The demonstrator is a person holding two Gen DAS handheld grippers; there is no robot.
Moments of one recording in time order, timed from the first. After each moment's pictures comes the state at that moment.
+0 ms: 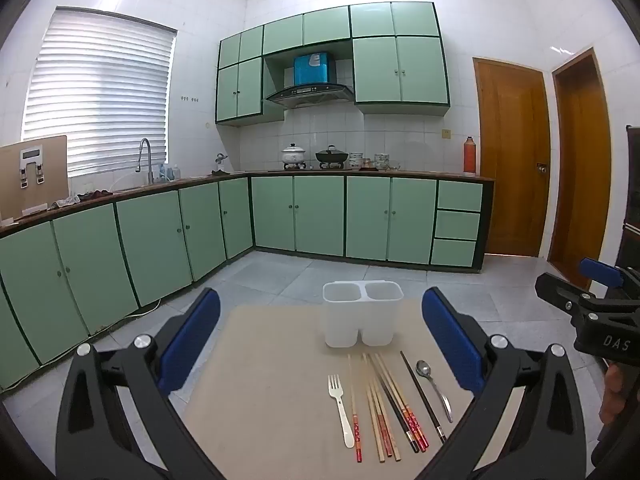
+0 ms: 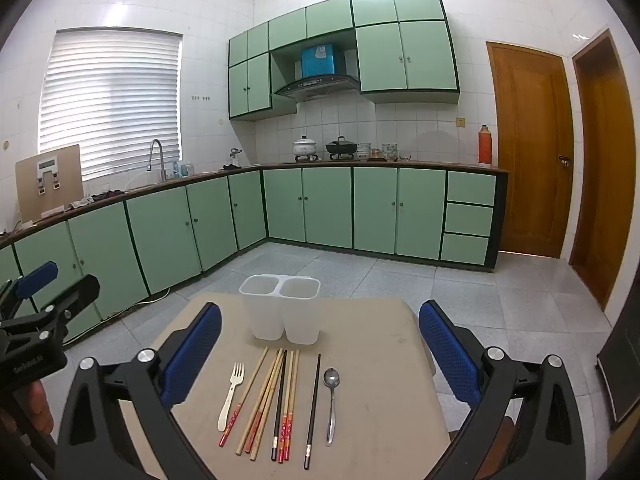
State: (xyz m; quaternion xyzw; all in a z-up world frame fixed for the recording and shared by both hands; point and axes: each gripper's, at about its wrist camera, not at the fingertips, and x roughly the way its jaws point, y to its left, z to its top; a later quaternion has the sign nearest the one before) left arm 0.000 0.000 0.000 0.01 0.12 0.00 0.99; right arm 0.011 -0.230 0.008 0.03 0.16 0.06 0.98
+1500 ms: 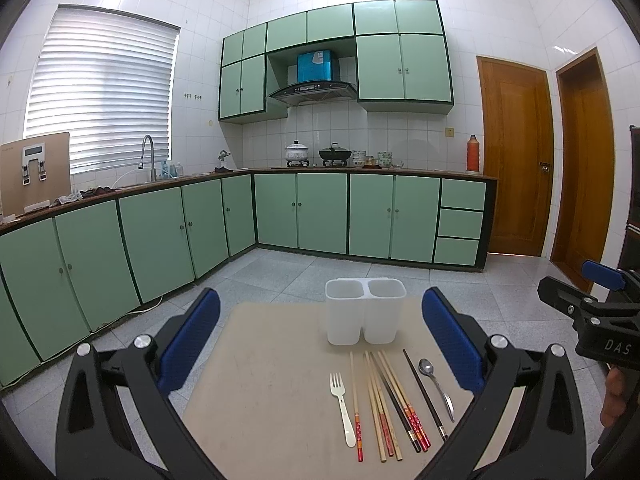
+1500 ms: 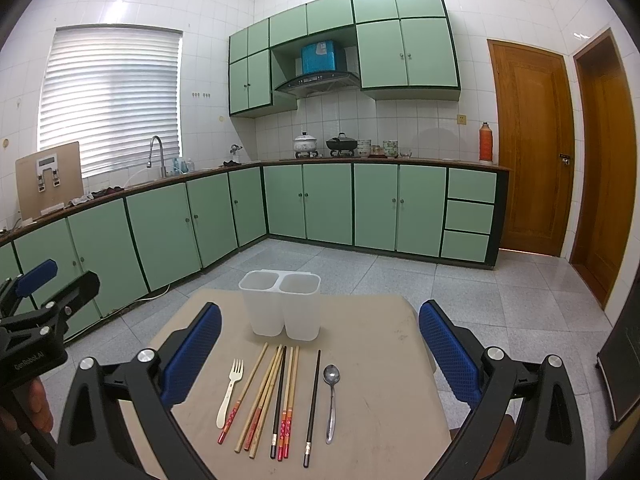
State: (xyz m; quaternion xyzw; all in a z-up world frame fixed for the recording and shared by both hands) left arm 0.001 0.010 -0.007 0.01 0.13 0.00 0.99; right arm 0.011 -0.228 0.008 0.03 0.16 0.06 0.98
